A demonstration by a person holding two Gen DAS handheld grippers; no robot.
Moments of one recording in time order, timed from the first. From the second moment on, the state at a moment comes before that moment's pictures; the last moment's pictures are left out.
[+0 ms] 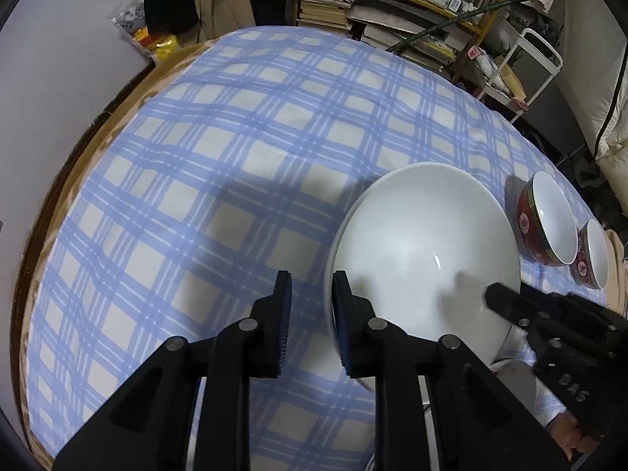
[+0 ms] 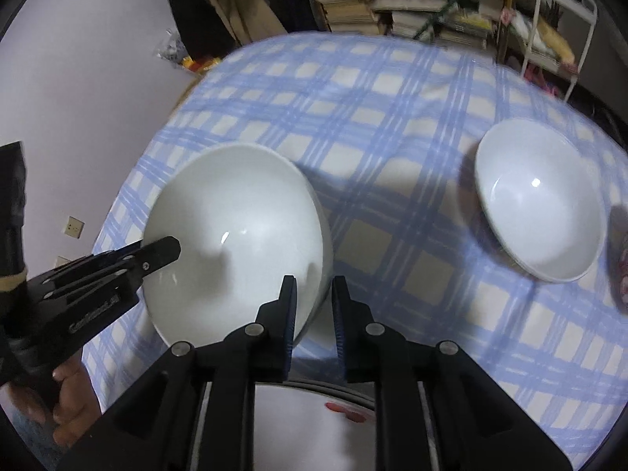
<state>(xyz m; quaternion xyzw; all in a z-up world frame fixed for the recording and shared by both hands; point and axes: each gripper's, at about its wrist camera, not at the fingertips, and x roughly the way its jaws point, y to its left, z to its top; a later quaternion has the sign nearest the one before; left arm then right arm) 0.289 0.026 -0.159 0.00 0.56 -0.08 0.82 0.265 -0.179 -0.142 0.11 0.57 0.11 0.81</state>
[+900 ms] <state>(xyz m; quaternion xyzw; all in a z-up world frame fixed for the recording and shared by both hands) 0.257 -0.024 -0.068 0.06 0.44 -0.05 0.90 0.223 -0.307 -0.069 0.08 0.43 0.03 0.90</state>
